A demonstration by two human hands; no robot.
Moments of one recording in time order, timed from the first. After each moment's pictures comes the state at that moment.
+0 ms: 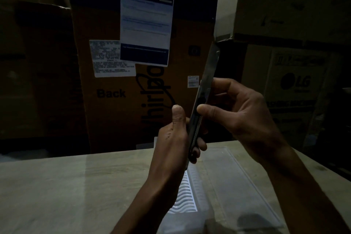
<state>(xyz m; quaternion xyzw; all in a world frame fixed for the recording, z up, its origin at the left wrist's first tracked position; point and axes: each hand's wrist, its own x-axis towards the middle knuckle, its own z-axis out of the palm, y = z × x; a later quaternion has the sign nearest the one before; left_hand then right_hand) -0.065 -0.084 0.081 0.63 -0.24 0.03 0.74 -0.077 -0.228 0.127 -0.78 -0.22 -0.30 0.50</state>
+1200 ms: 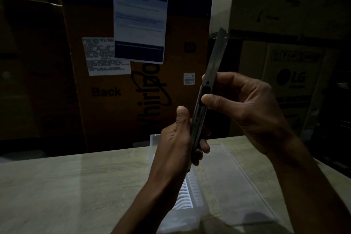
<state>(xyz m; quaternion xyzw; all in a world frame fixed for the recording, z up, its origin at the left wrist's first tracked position) -0.072 -0.094 0.077 0.63 -0.25 0.01 0.73 -0.086 -0.241 0.136 -0.76 -0.22 -0.31 0.53</state>
